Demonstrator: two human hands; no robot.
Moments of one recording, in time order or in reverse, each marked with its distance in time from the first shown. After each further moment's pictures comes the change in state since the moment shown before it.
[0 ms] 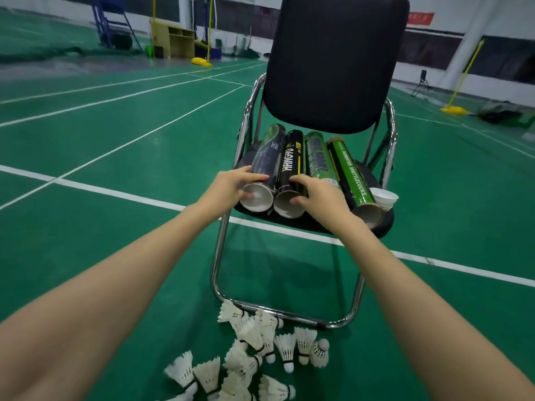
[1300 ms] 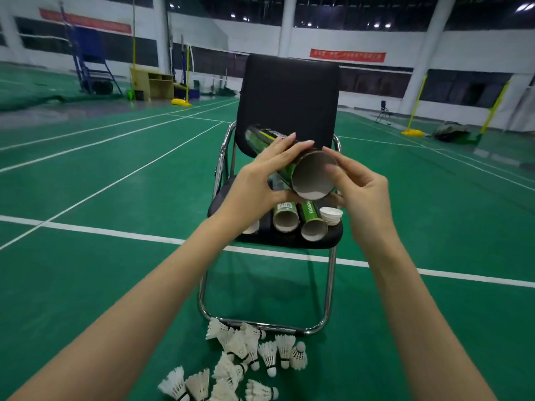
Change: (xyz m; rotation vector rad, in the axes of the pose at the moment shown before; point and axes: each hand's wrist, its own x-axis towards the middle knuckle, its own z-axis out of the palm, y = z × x) left_hand -0.061 0.207 -0.041 -0.183 0.171 0.563; right_hand -0.148 -0.047 -0.165 1.203 0.528 0.065
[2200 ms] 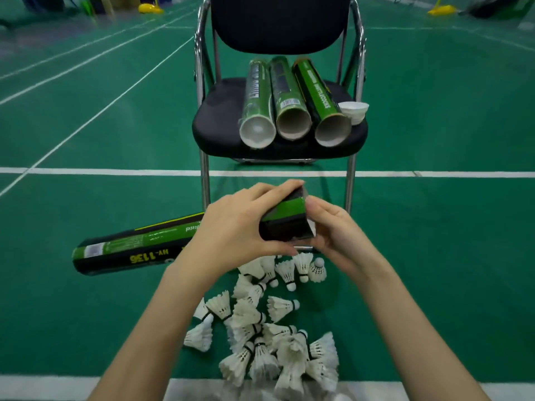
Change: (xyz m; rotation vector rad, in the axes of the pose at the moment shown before) left_hand -0.150 -0.035 0.047 0.357 -0.521 -0.267; right_hand -0.098 0.182 -0.010 0.417 -0.262 0.697
